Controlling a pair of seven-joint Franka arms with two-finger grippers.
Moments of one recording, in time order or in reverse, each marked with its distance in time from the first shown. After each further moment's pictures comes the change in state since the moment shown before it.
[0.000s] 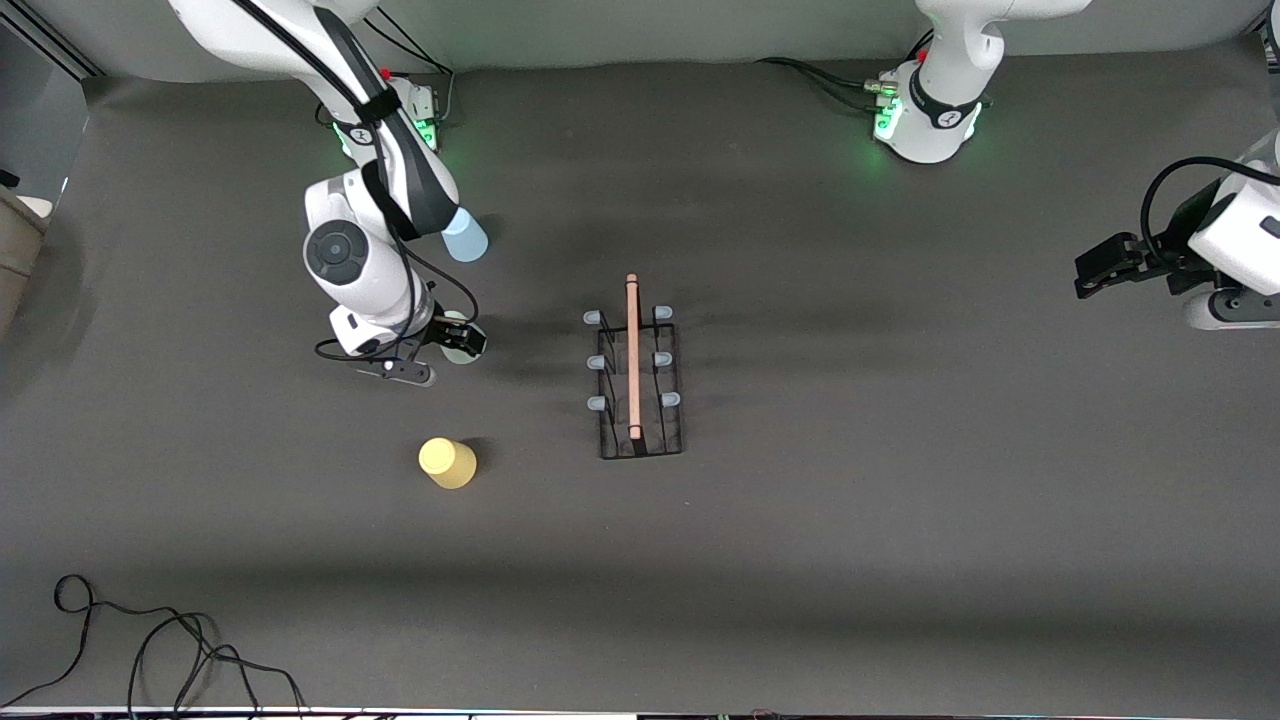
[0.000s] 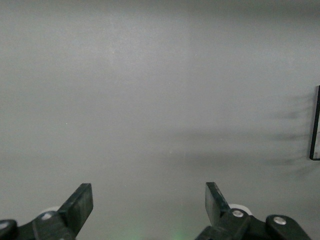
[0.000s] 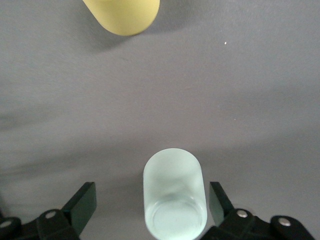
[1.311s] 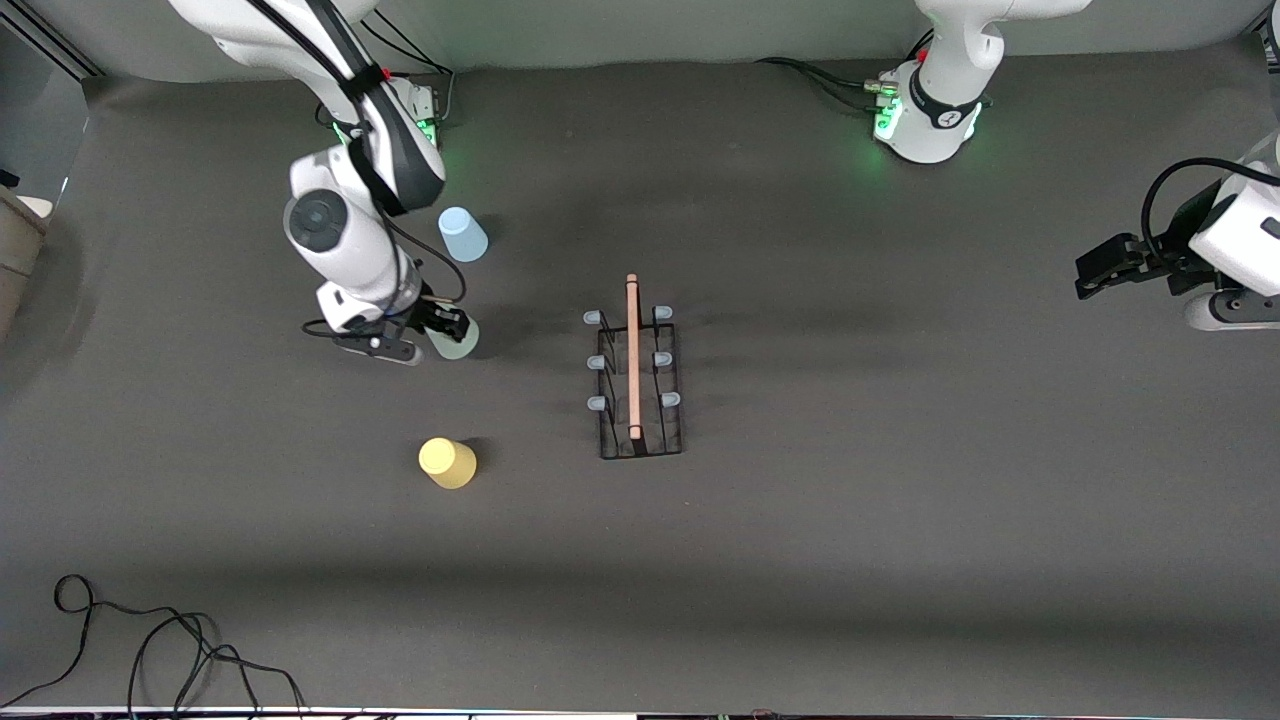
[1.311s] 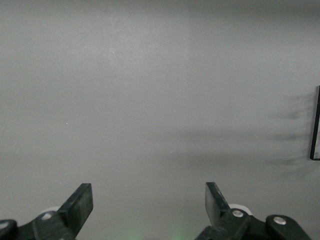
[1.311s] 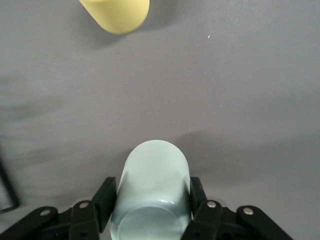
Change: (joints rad) left arm 0.003 0.000 0.000 0.000 0.000 -0.003 0.001; right arm 0.002 -0.174 -0.026 -0.067 0.003 -0.054 0.016
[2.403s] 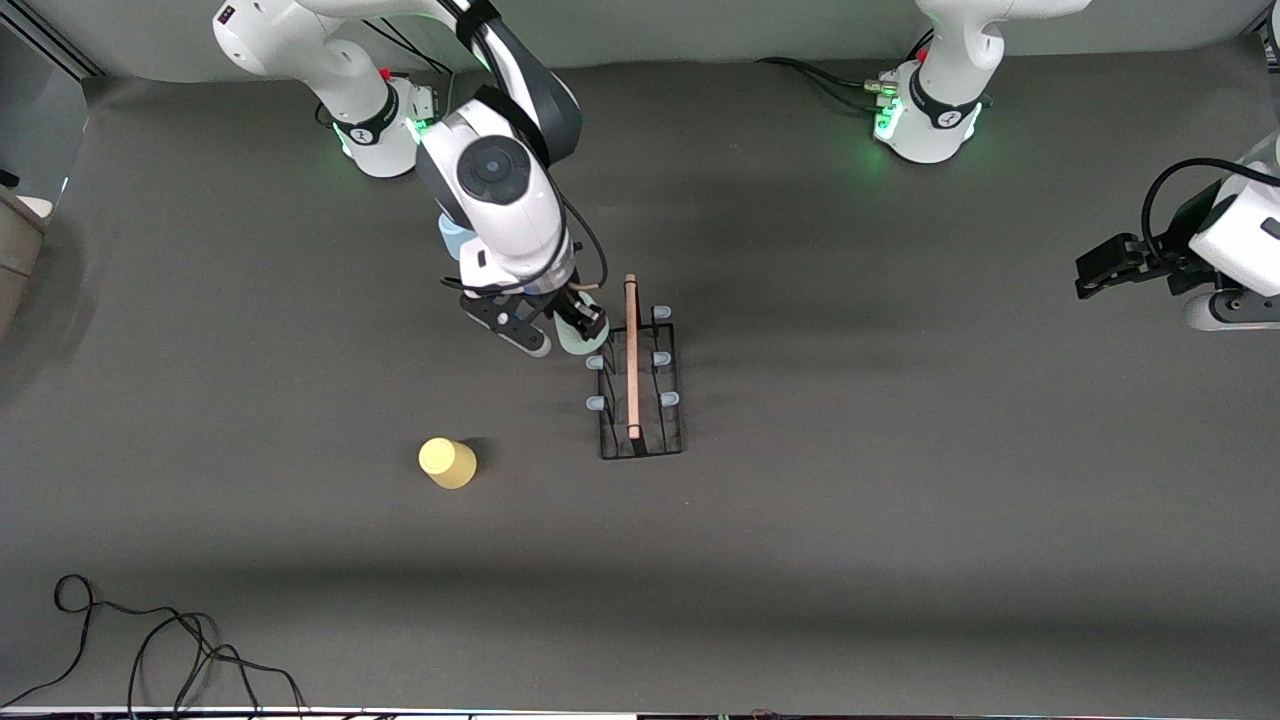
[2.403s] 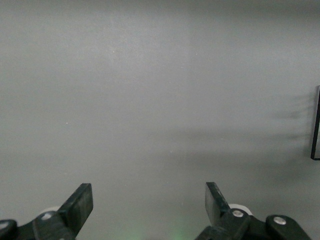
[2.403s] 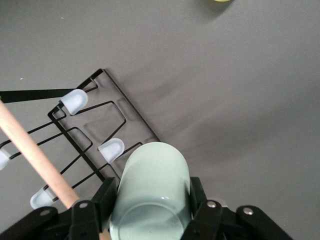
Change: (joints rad) left arm 0.001 0.000 0.000 -0.002 0.000 -0.001 0.000; right arm 0.297 0.287 0.017 0.546 0.005 -0.225 0.647
